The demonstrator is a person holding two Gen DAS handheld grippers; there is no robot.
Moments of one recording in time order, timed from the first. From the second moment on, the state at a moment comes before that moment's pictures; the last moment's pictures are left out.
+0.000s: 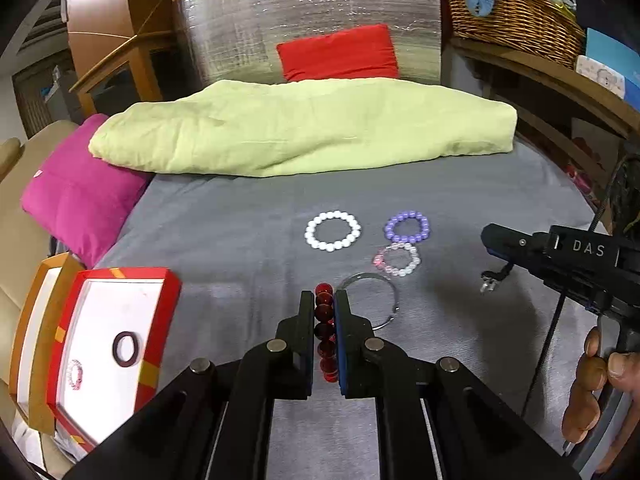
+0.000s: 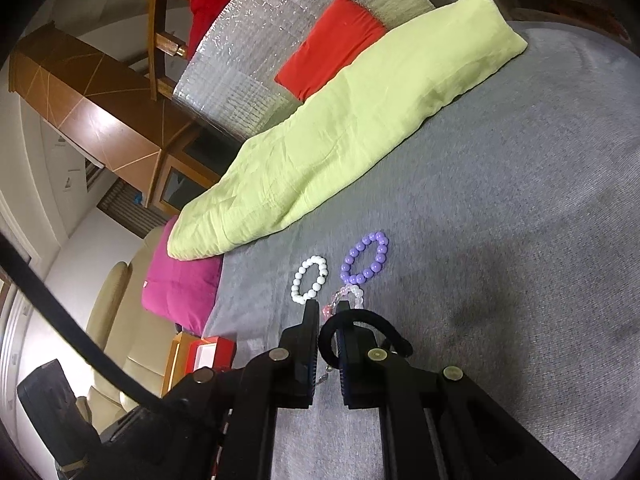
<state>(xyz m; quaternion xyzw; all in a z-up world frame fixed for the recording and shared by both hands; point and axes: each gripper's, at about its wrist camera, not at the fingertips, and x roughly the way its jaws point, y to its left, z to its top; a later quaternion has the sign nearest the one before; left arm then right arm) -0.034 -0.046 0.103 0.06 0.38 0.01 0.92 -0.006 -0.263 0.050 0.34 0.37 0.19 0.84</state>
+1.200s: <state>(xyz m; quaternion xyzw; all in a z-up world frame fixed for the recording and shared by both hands) -0.089 0.255 0.092 -0.16 0.39 0.06 0.90 -0.038 -0.014 0.091 0.19 0.44 0.40 0.78</state>
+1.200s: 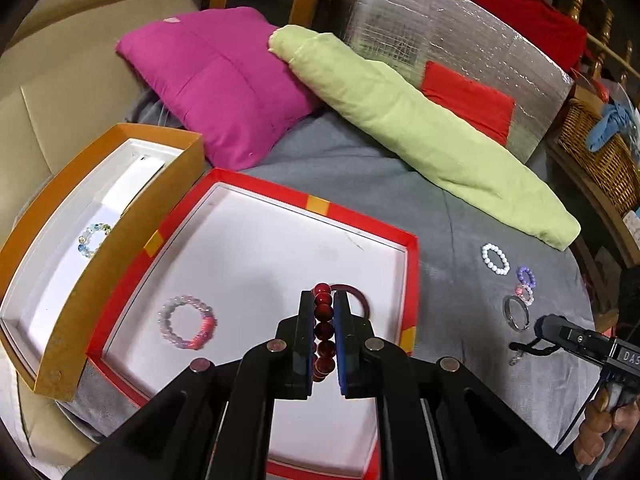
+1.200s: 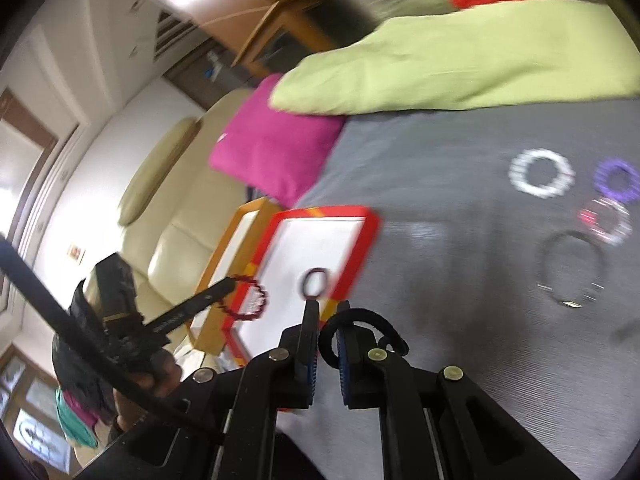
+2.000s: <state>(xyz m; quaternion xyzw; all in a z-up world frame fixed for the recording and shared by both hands) -0.048 0.306 0.057 -0.17 0.41 0.02 0.90 -0.038 0.143 0.057 0.05 0.53 0.40 0.74</state>
